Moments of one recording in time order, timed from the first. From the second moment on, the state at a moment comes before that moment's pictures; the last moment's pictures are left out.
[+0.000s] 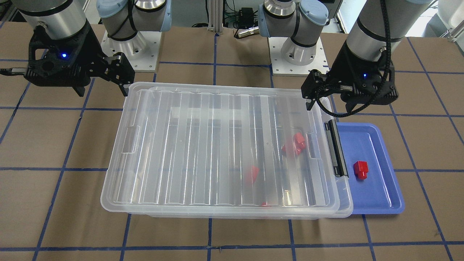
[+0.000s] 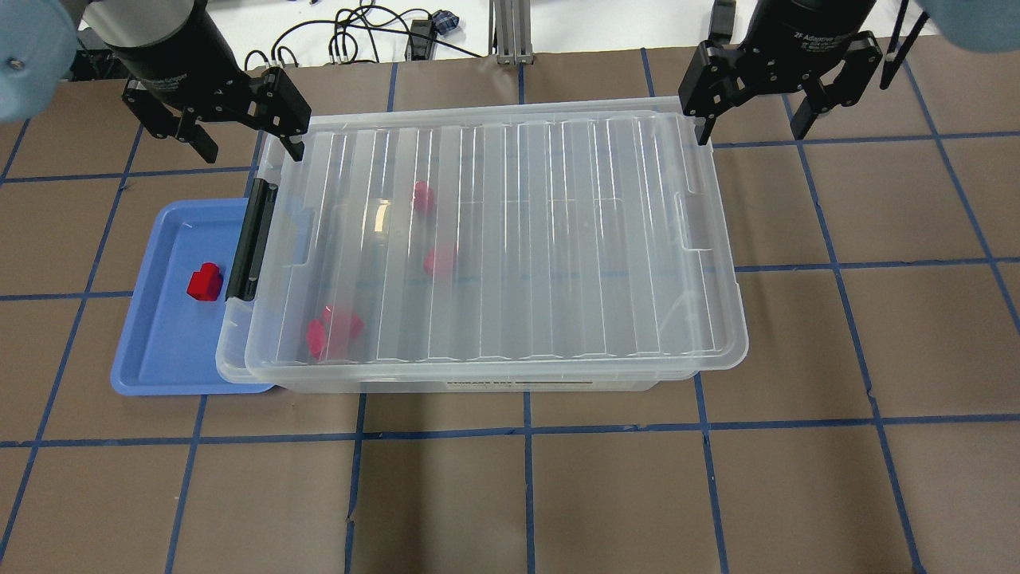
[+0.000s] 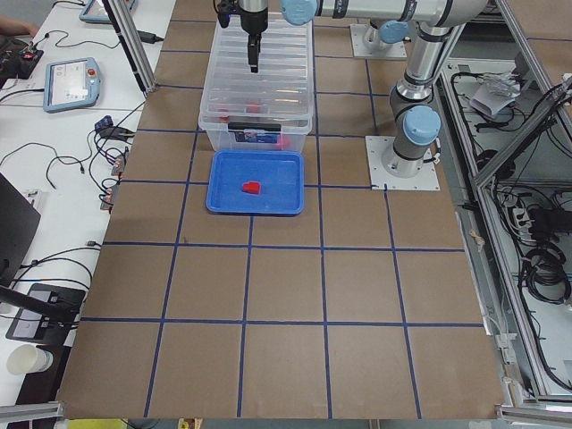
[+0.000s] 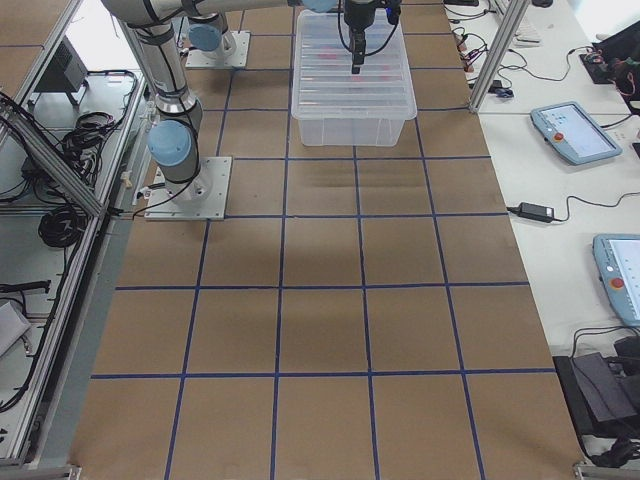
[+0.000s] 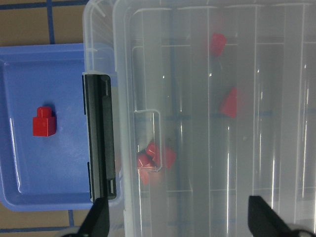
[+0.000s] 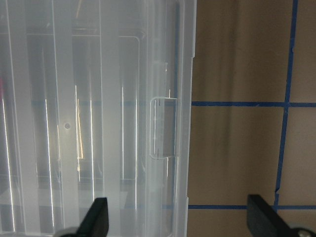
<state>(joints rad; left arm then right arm) -1.53 -1.66 -1.45 -1.58 1.56 0.08 1.59 -1.49 1.39 -1.47 -1.56 0.00</state>
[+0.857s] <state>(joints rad) -1.53 -1.65 -1.45 -1.58 1.56 0.08 1.59 -1.49 1.39 -1.47 -1.56 0.00</state>
